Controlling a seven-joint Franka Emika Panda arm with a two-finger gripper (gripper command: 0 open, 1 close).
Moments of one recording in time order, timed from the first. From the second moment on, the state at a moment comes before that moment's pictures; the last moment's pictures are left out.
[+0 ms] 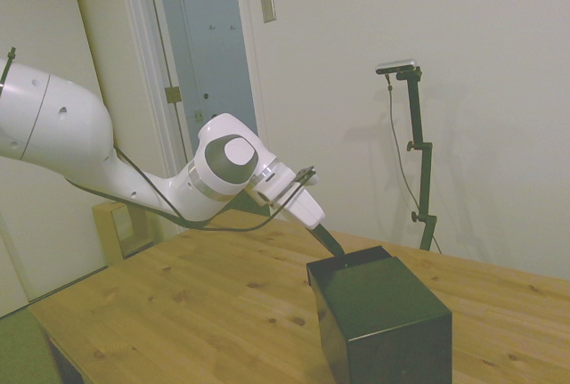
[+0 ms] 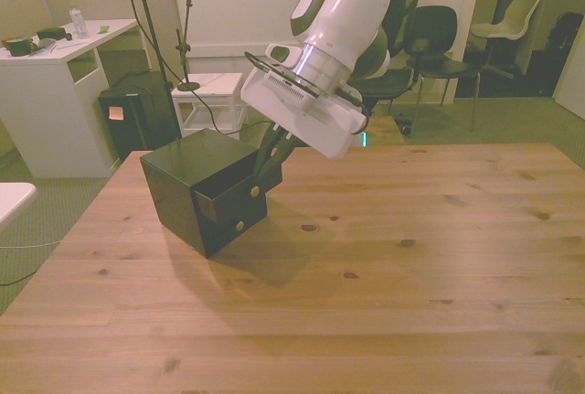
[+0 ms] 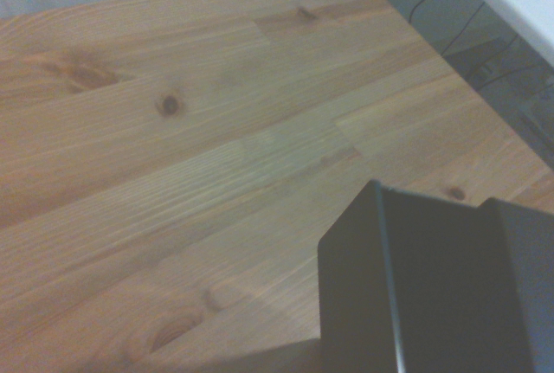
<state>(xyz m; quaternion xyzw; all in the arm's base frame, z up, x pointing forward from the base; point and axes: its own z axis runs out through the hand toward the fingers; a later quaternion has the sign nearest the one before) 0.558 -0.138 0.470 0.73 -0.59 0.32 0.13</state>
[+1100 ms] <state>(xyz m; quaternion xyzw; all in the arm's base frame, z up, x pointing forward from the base) 0.549 -0.167 0.467 0.71 -0.62 0.30 0.17</state>
